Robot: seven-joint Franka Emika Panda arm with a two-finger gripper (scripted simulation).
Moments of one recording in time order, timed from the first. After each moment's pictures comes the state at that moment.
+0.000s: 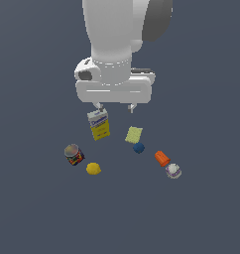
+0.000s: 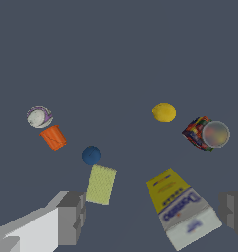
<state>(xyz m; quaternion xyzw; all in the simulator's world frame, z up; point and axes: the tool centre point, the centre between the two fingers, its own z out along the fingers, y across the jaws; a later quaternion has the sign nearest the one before) 0.005 -0.014 0.323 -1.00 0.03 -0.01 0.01</state>
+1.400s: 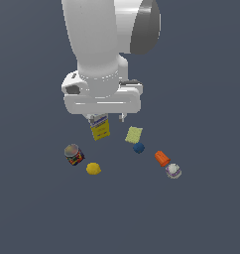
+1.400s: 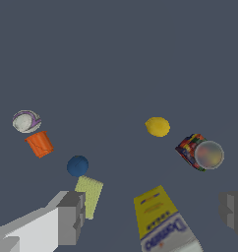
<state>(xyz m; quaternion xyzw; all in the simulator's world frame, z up) 0.031 -0.043 0.304 -1.00 0.00 -0.02 0.01</state>
